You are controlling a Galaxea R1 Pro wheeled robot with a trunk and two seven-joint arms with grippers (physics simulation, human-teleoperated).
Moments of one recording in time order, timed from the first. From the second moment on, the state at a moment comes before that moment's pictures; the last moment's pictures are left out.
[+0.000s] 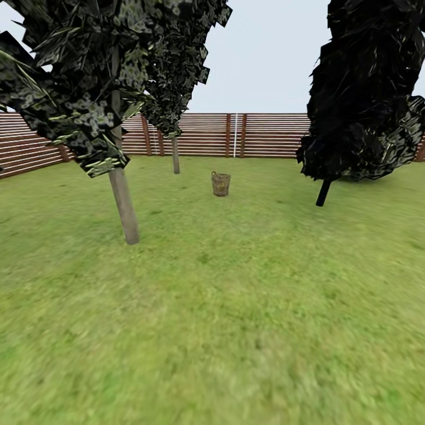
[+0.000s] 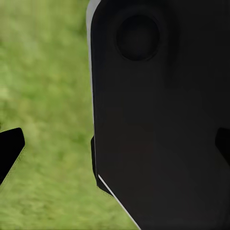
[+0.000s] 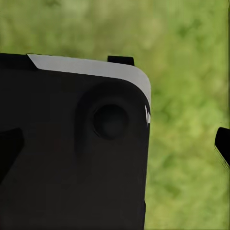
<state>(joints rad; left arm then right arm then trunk) 0.01 0.03 0.00 -0.08 -0.01 -0.02 0.00 -0.06 -0.02 0.00 -0.05 0.05 -0.18 -0.01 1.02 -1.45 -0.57</state>
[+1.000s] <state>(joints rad) 0.01 0.04 0.00 -0.08 -0.01 -0.02 0.00 -0.06 -0.01 0.00 -0.05 0.04 -0.18 0.00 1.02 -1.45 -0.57</state>
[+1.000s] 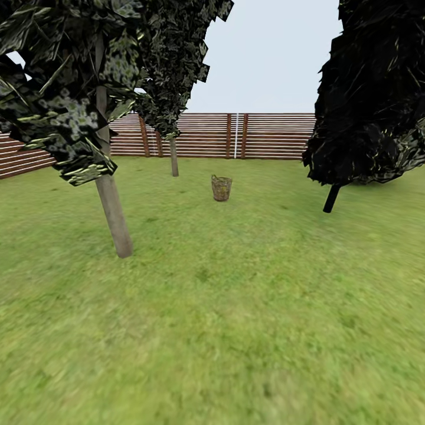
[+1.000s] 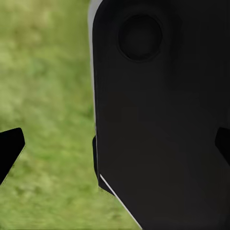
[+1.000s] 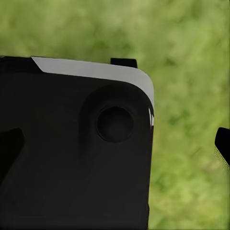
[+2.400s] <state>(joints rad) 0.01 0.04 0.01 -0.08 0.00 -0.02 0.01 -0.06 -0.02 0.00 -0.05 0.05 -0.18 -0.01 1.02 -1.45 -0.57</state>
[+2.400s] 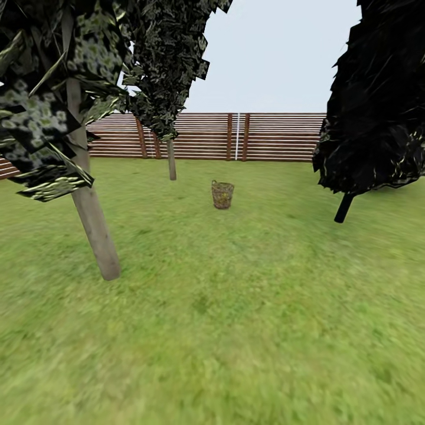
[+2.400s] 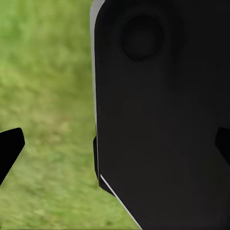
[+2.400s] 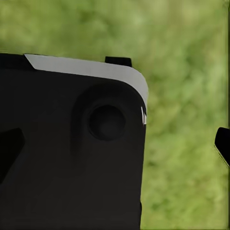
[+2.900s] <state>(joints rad) 0.01 0.03 0.01 -0.08 0.00 -0.02 0.01 -0.06 -0.02 0.00 -0.05 0.05 -0.18 -0.01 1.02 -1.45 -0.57</state>
